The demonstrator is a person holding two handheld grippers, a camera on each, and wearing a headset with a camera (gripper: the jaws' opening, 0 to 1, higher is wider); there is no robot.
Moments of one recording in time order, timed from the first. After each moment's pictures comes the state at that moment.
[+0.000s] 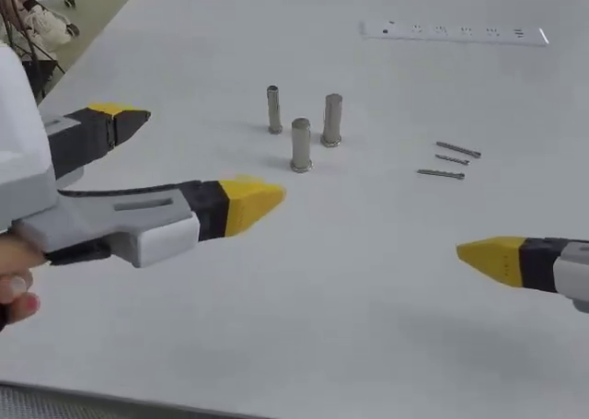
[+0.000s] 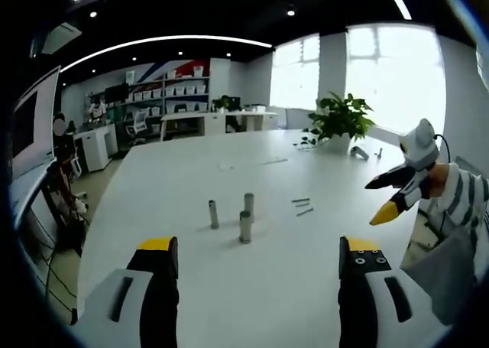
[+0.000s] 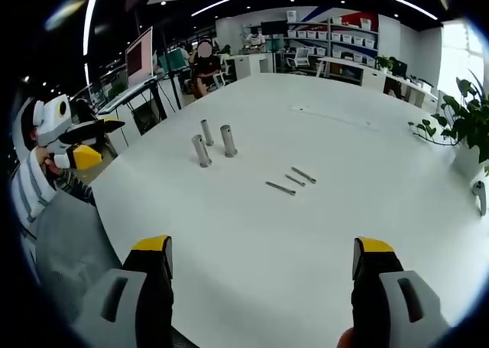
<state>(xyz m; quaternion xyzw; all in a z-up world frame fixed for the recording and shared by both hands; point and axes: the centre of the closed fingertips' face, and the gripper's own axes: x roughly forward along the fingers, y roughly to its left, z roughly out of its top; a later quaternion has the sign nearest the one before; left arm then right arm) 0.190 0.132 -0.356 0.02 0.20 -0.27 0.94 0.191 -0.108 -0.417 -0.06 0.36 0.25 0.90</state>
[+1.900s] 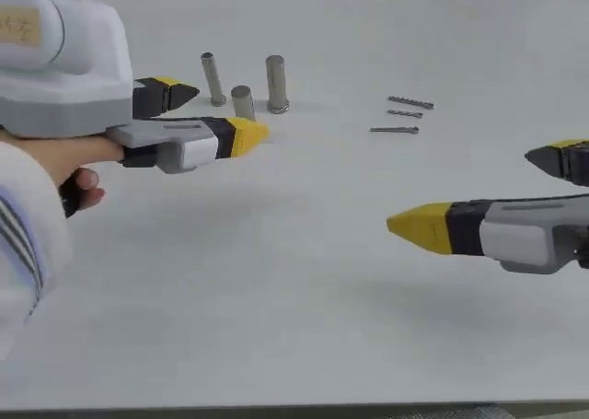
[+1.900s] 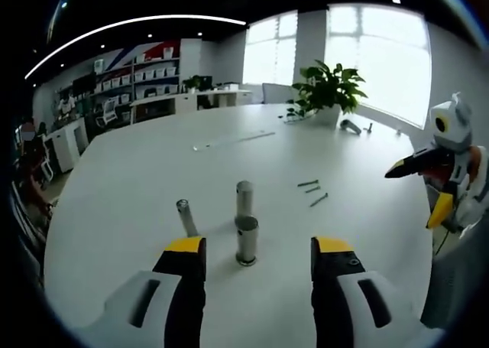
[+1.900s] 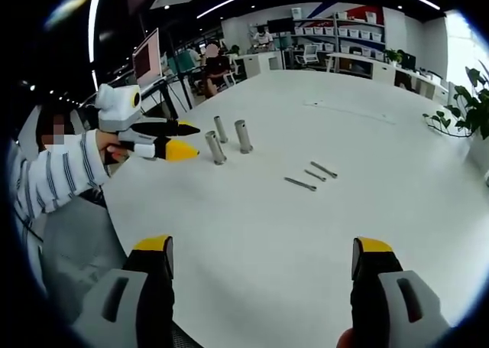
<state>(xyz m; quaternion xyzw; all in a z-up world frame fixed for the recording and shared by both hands) 0.281 0.086 -0.427 0.05 0.25 -0.34 0.90 0.186 -0.090 -0.430 -0.04 0.37 0.28 0.89</state>
